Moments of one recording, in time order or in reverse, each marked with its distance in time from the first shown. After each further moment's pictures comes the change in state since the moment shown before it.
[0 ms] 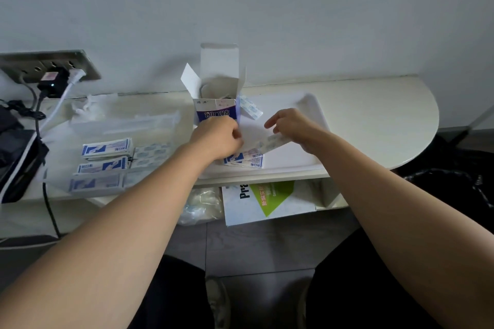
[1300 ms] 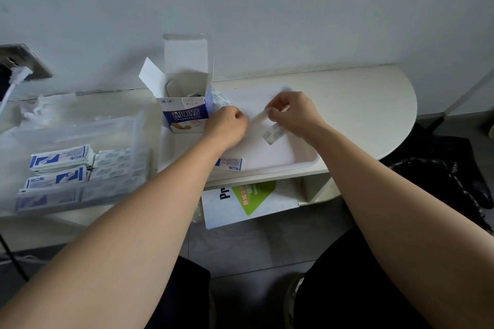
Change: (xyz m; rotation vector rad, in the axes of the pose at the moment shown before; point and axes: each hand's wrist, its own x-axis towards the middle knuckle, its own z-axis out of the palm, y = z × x) left_hand 0.045 0.053 0.036 -0.474 0.020 -0.145; right_hand 0.006 0.031 -0.039 -0.104 0.253 -0.171
